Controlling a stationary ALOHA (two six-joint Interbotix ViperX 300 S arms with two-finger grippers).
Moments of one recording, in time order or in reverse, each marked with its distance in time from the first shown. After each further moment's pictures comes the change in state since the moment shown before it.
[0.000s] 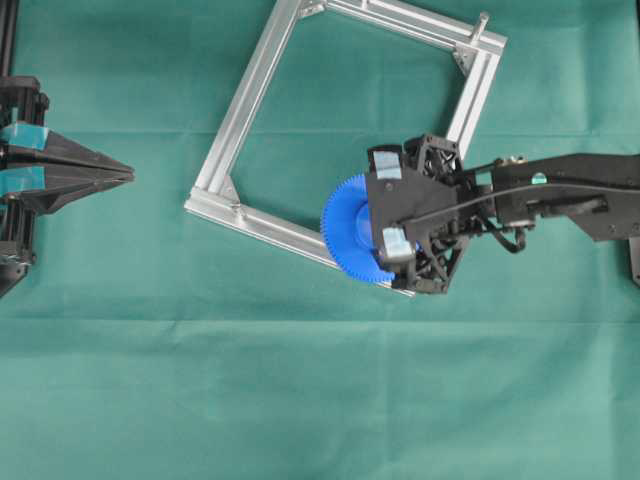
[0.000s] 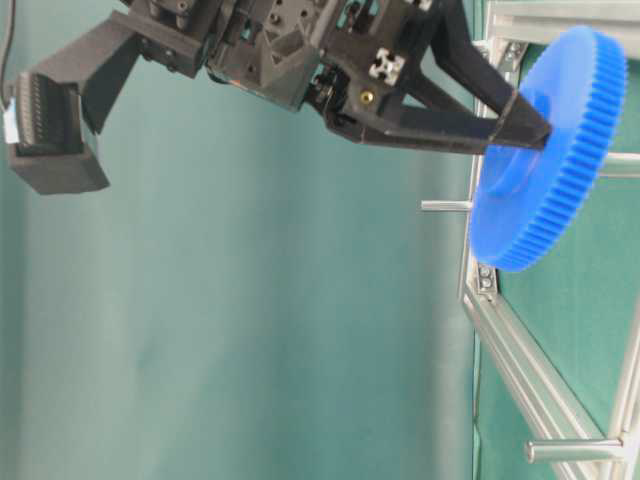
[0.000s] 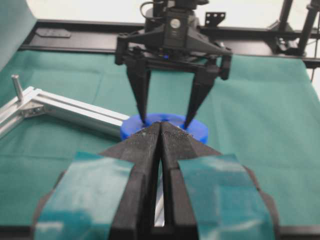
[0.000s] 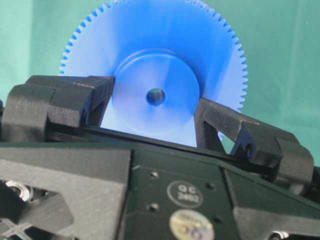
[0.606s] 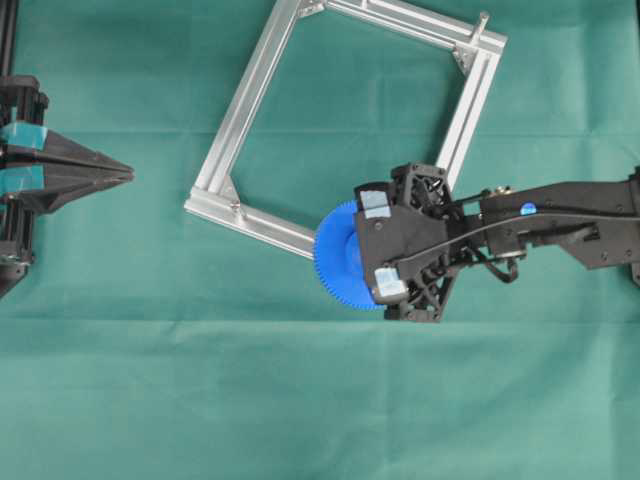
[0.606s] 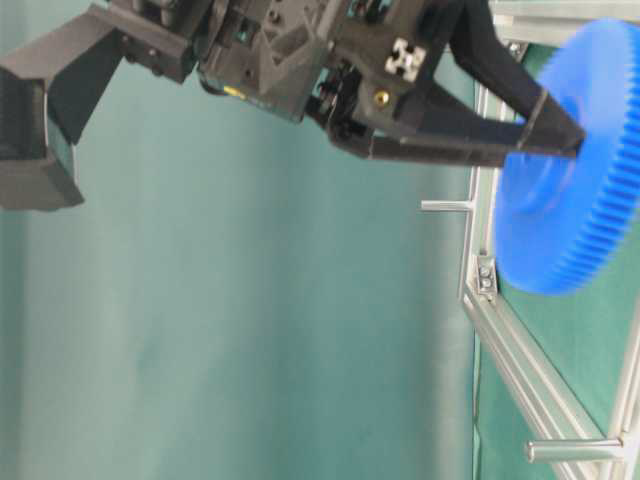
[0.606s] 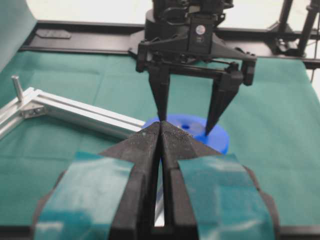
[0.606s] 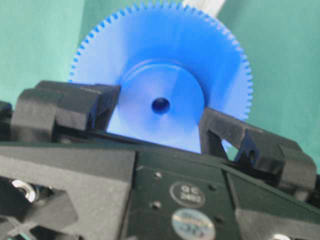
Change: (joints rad) left arm 0.000 -0.002 0.000 0.000 -0.002 0.003; right arm 0.064 0.038 -0.049 0.018 -0.021 -0.002
